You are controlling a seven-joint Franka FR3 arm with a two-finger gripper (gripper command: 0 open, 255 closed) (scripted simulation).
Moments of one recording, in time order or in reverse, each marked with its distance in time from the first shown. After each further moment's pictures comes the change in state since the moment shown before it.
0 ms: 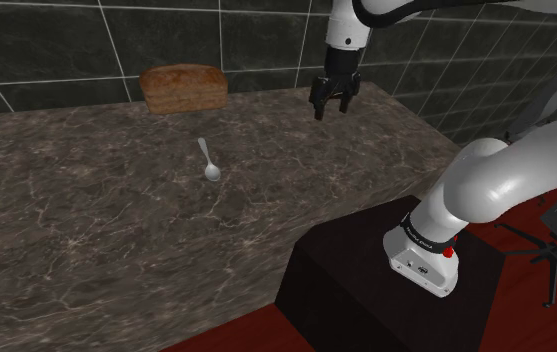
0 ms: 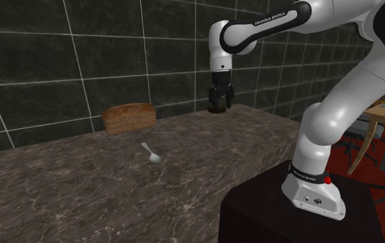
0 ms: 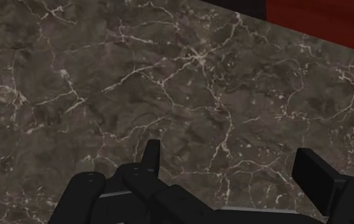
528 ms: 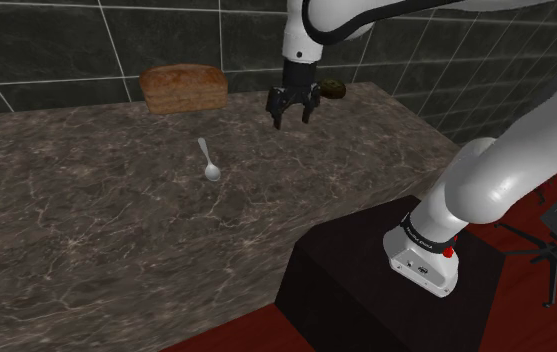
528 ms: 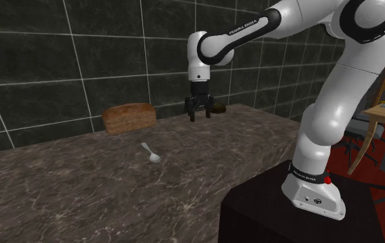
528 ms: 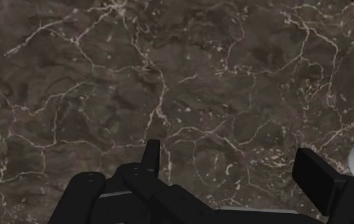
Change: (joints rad) arm 0.034 0.252 0.087 0.125 0.066 0.164 0.150
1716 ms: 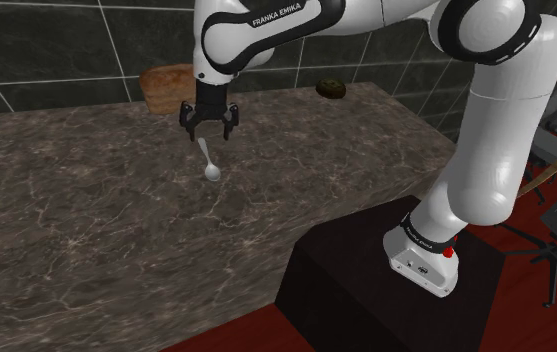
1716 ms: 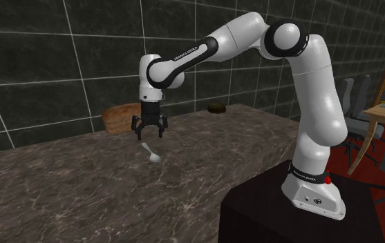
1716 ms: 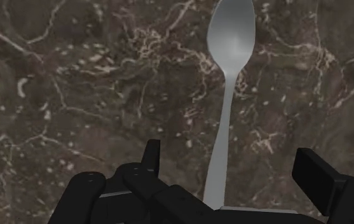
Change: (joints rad) arm 0.101 0.629 0.077 0.544 -0.048 0.178 0.315
